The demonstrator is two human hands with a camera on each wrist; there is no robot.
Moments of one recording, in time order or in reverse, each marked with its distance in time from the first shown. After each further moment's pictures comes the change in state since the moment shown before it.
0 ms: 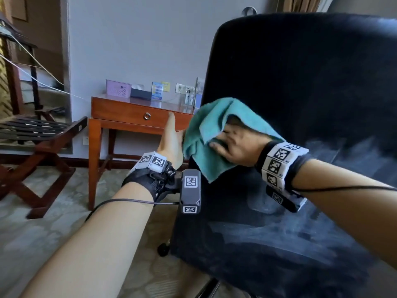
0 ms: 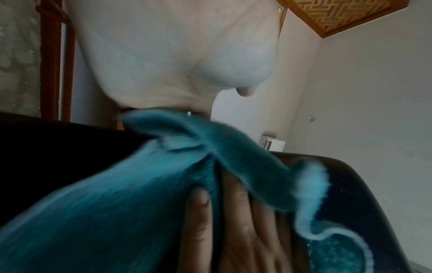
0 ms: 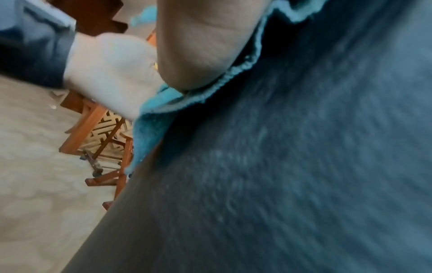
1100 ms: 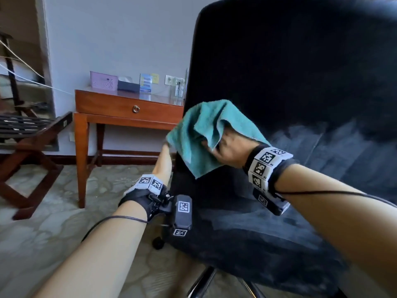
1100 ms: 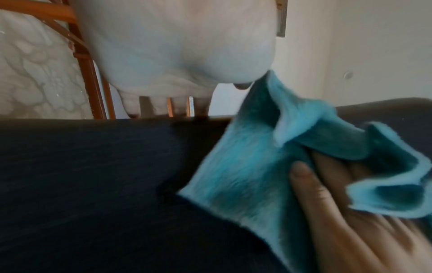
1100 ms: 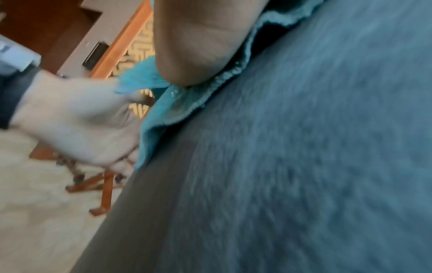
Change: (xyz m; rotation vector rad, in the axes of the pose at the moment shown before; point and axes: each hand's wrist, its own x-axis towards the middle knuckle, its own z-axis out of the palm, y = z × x) left_hand 0.001 -0.062 -0.028 0.222 0.270 -0.102; right_hand -0.010 -0.032 -0.008 -0.028 -0.234 0.207
